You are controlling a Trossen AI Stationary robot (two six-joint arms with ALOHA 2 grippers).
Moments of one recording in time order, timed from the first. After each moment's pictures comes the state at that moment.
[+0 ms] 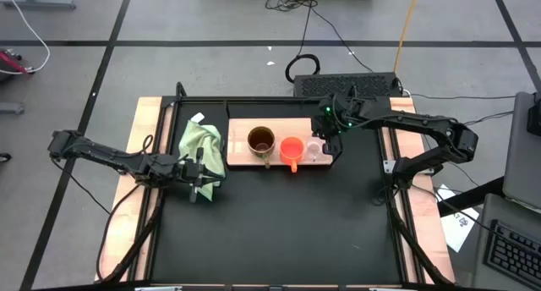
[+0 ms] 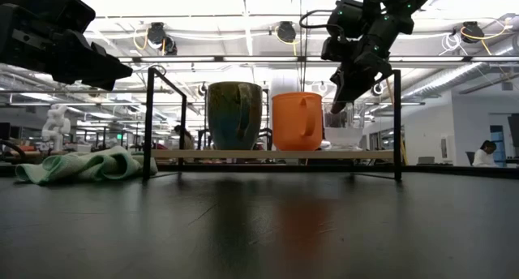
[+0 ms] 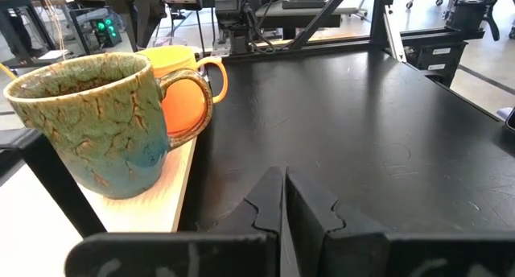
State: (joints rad) left arm -0.20 0.55 0.09 0.26 -0.12 0.05; right arm -0.49 1.38 0.98 -0.59 -0.19 -0.48
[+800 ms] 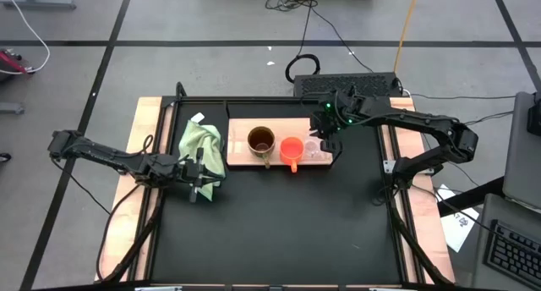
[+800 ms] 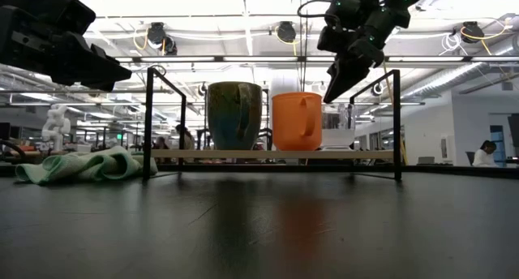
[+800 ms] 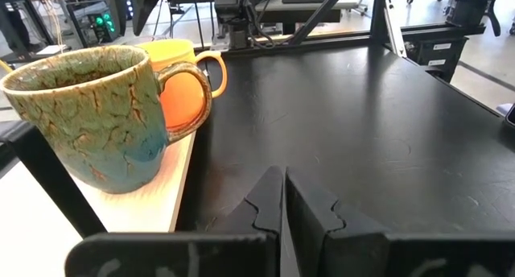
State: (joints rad) left arm -0.20 0.55 0.09 0.25 -0.12 0.04; right arm -0.49 1.38 1.04 -0.61 -0.22 -0.43
